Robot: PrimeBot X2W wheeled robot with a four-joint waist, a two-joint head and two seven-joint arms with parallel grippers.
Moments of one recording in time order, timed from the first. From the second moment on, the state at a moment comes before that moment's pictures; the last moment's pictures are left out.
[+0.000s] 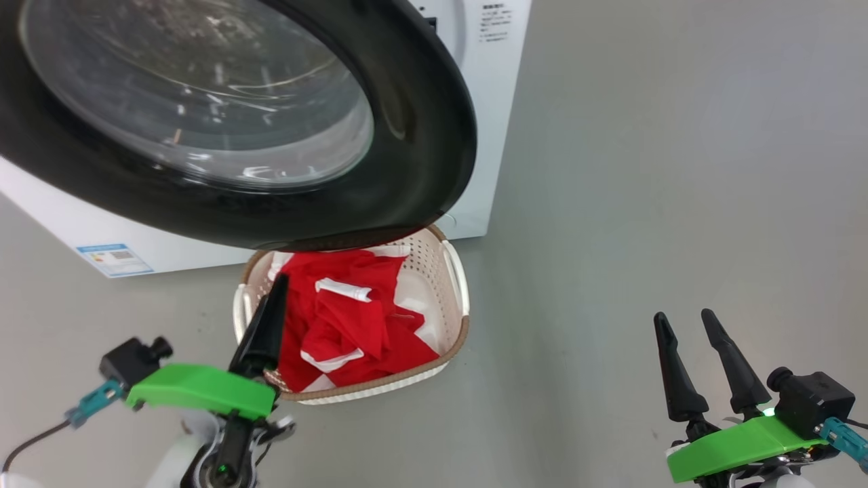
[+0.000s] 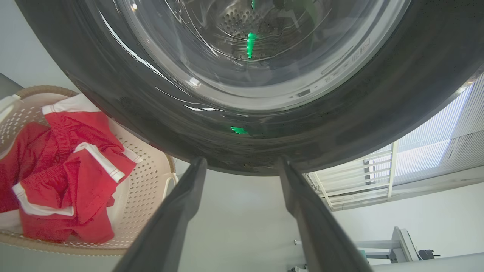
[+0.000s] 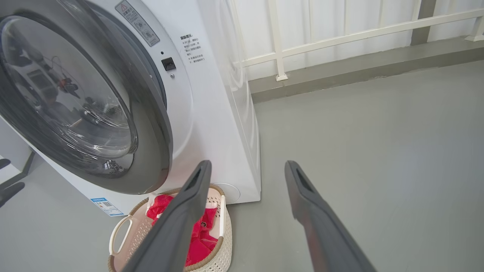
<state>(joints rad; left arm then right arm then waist) -0.45 0.23 -0.46 0.48 -1.49 -0.12 -0.25 -0.02 -0.05 0.01 0.20 0.42 0.12 -0.26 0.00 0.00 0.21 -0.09</state>
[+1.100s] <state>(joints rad) -0.11 0.13 -0.08 0.36 -0.62 -0.13 -0.25 0.06 -0.07 -0.01 0.20 0.41 0.12 -0.26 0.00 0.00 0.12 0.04</state>
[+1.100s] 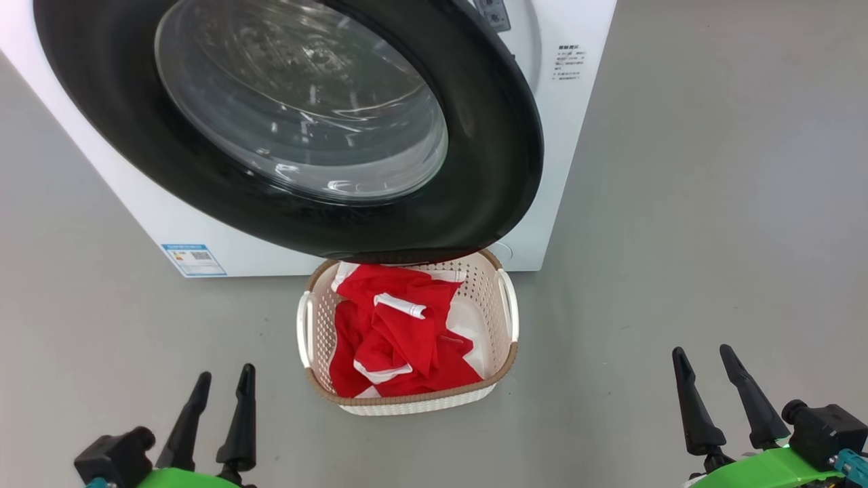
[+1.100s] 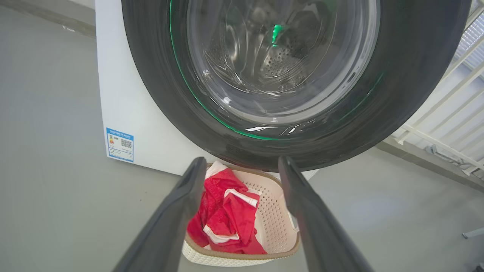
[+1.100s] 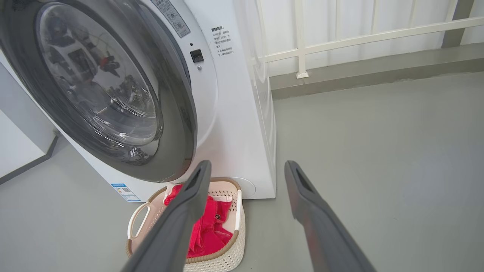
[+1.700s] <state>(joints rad) -0.03 0.05 0.04 0.21 -0.23 -0.13 -0.25 0.06 -0.08 -0.01 0.19 0.40 0.12 -0.26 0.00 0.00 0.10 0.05</state>
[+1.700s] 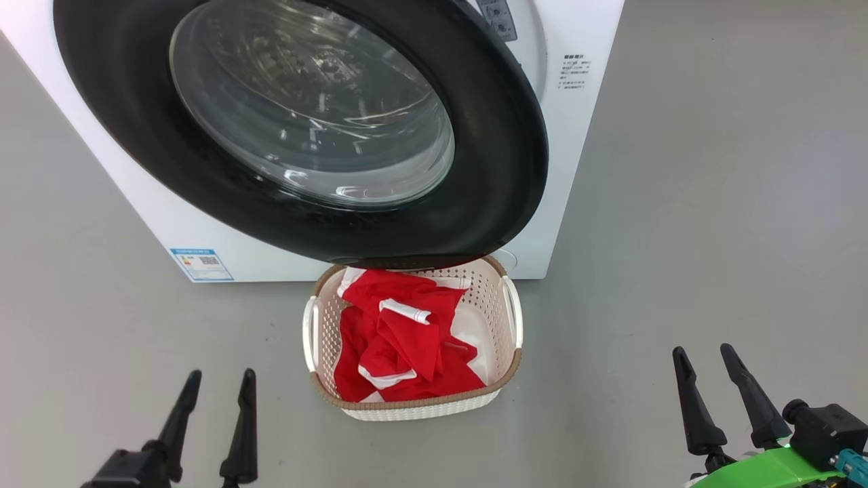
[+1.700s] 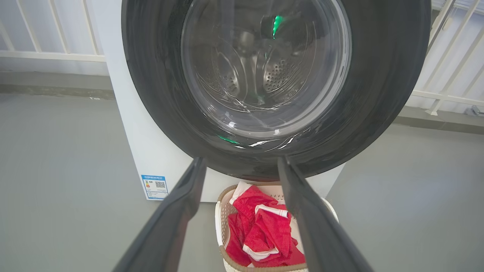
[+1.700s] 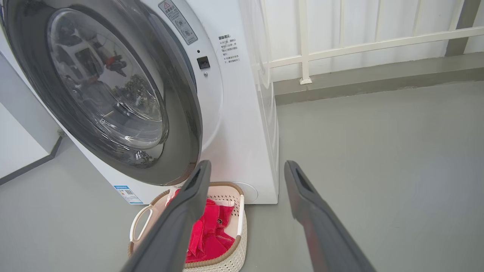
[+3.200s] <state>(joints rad) -0.06 0.04 -0.10 0.20 -0.28 -0.13 -0.25 -0.14 -0.13 0.10 0.20 0.44 0.12 -0.26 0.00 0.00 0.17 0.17</state>
